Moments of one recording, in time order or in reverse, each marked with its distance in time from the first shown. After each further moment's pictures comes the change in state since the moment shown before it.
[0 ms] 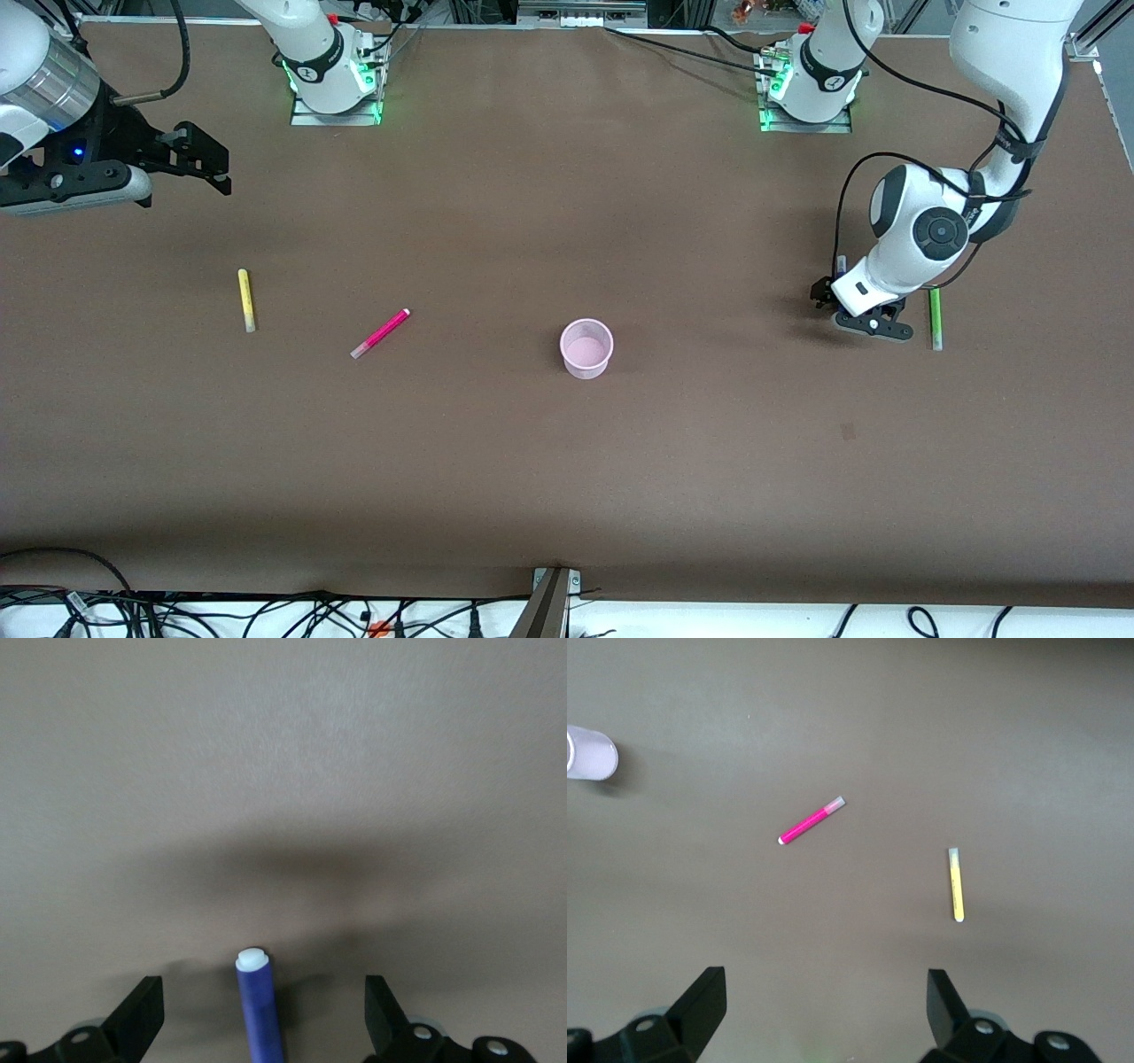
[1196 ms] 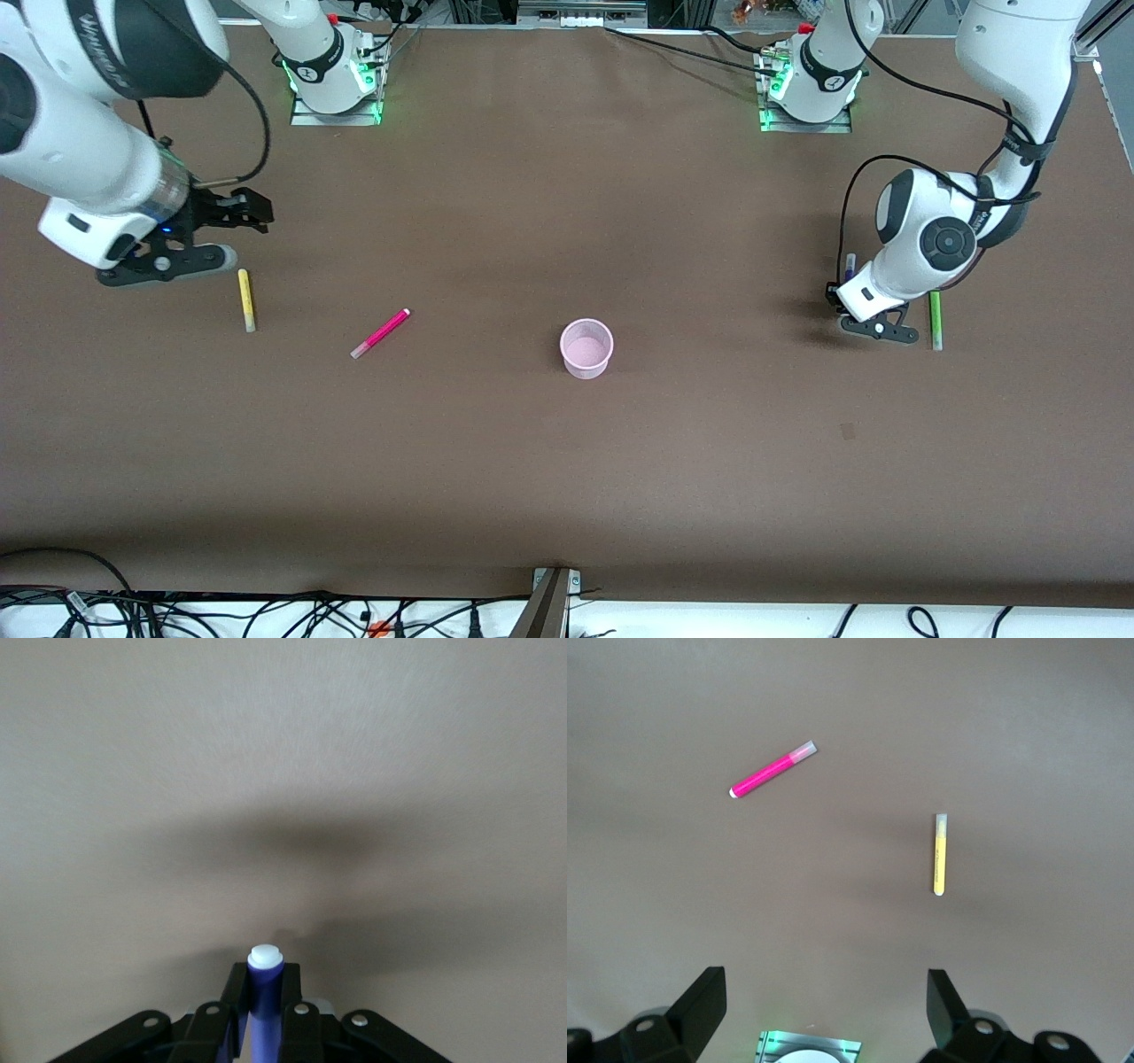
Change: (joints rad) left arm 0.015 -0.023 -0.029 0.108 -0.001 -0.219 -0.011; right arm 0.071 0.164 0.003 -0.007 -0.127 -0.047 -0.001
